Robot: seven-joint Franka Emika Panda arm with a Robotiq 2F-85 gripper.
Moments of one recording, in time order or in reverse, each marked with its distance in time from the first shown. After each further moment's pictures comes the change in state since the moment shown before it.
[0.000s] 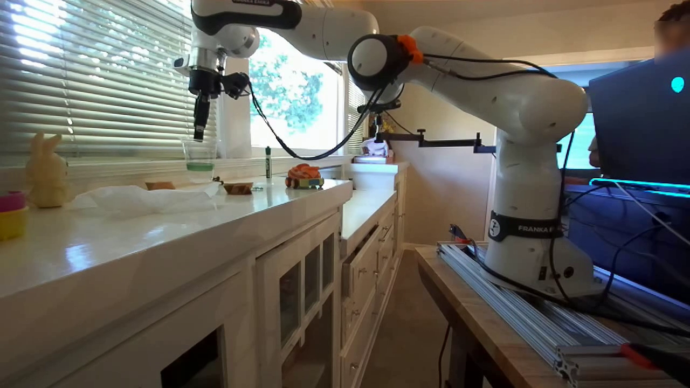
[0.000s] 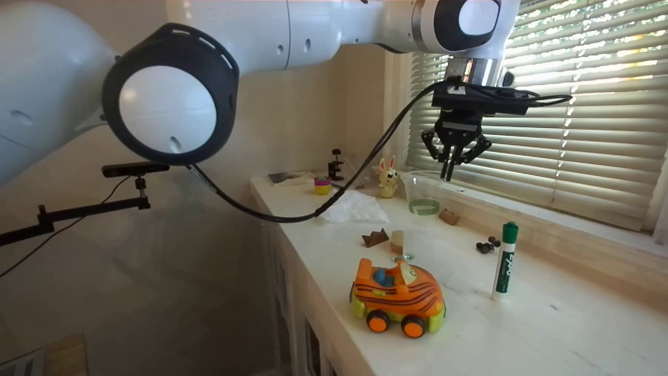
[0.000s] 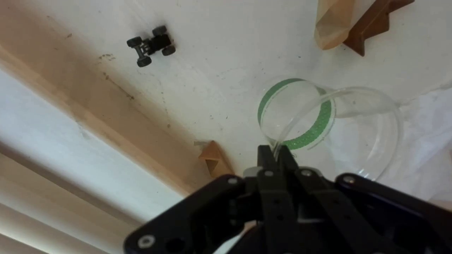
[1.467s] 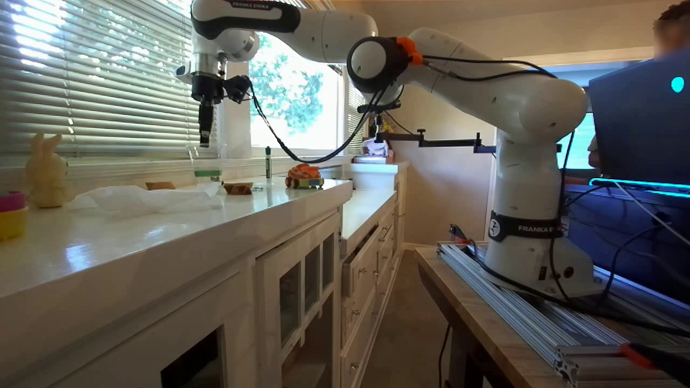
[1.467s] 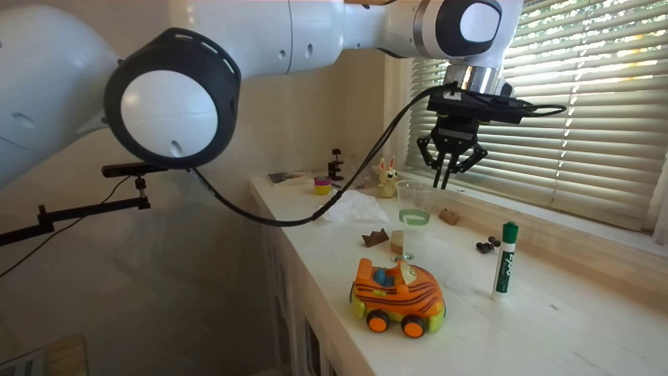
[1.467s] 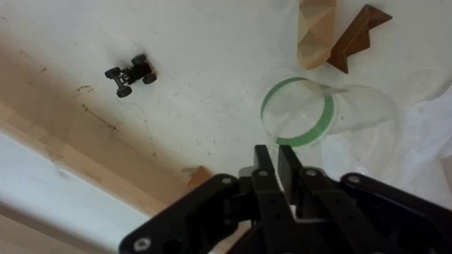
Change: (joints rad) arm 0.000 0.012 -0.006 0.000 0.000 -0.059 0.040
